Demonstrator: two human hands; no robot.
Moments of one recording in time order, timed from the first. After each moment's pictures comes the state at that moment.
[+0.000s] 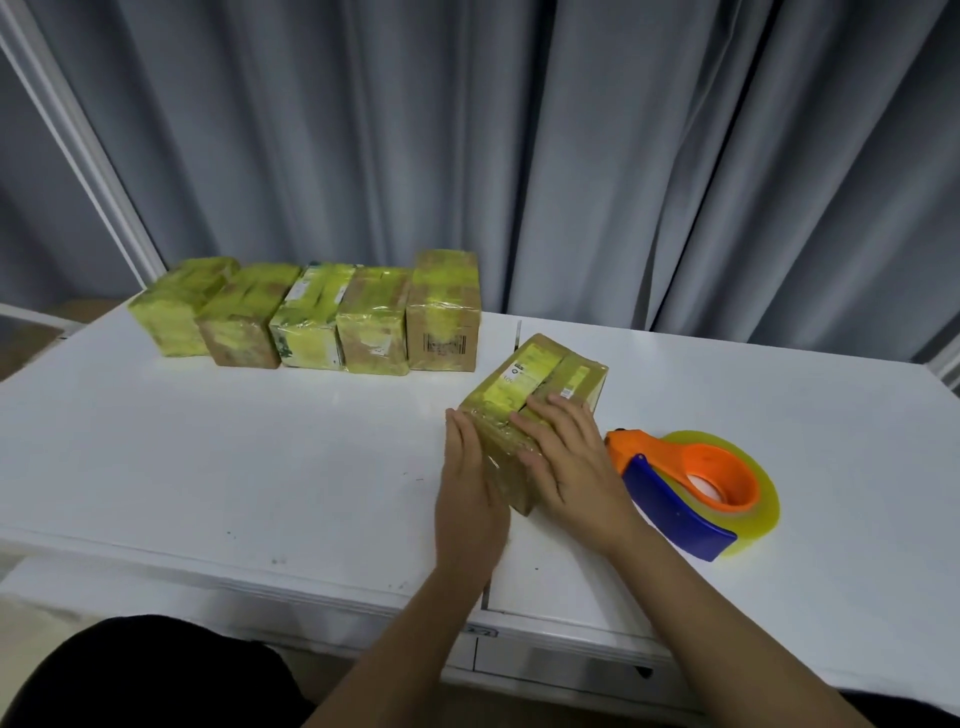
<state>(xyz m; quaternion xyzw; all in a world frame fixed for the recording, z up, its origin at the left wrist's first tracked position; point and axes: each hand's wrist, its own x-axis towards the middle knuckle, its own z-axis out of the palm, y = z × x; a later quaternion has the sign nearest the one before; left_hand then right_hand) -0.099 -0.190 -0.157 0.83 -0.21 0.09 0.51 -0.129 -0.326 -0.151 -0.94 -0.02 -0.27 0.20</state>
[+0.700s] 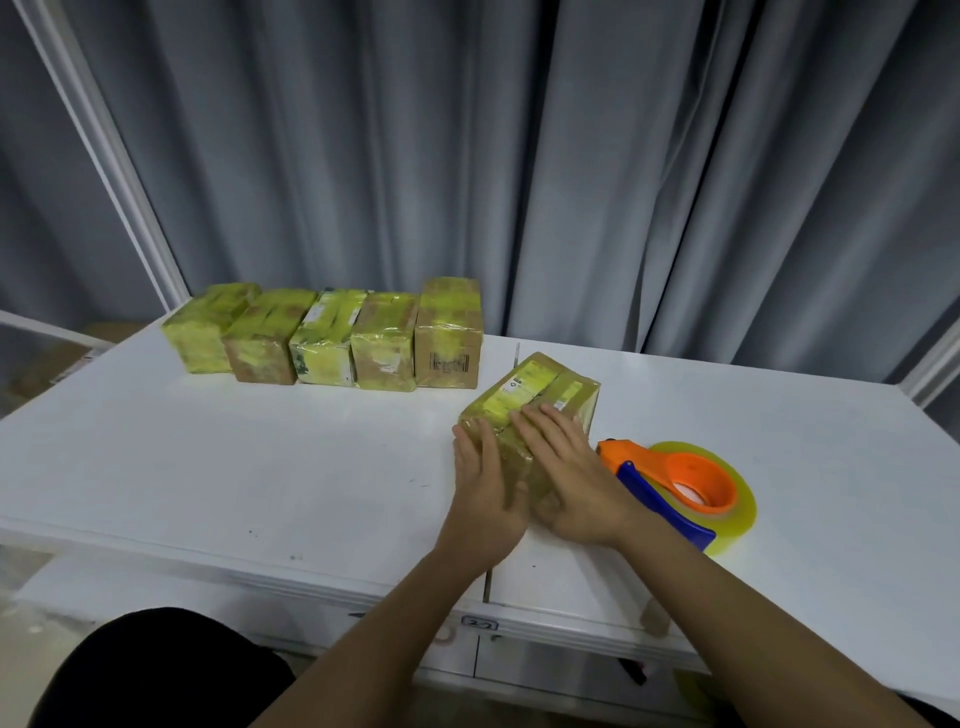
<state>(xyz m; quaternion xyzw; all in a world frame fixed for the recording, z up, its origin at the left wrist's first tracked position) -0.106 -0.180 -0.145 0.82 -0.31 -0.03 0.47 -0.146 -0.328 -0.120 -0.99 -0.07 -0.08 0.13</state>
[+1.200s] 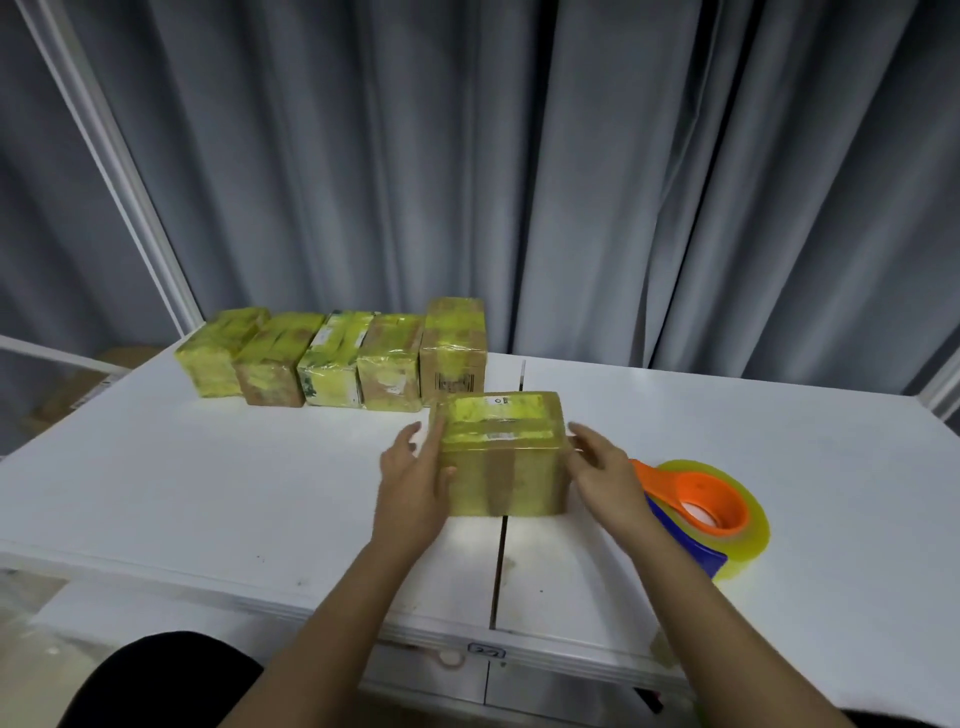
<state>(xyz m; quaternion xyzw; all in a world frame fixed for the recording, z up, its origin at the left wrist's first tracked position) -0.052 -0.132 -0.125 0.90 -0.23 0.07 0.36 -0.142 -0.326 -0.100 -0.79 0.22 -0.17 0.55</state>
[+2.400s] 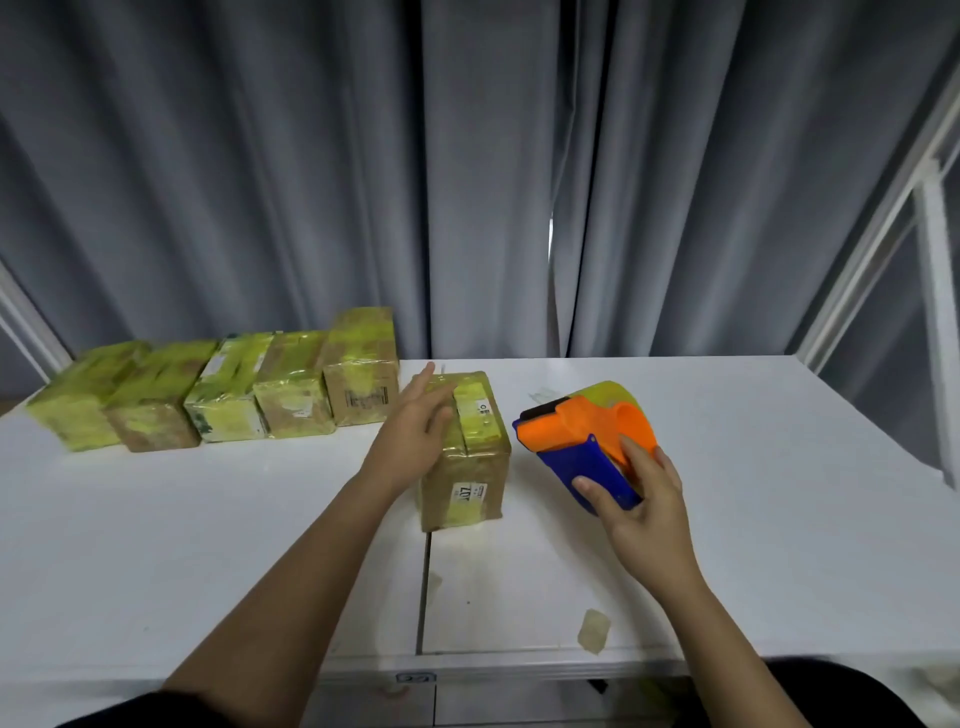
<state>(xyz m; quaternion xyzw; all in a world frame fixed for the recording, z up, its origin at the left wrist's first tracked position) -0.026 -0.229 -0.077 0.83 -0.38 -0.02 0.41 -0.235 -0.381 -0.116 -0.80 0.28 -0.34 0.41</state>
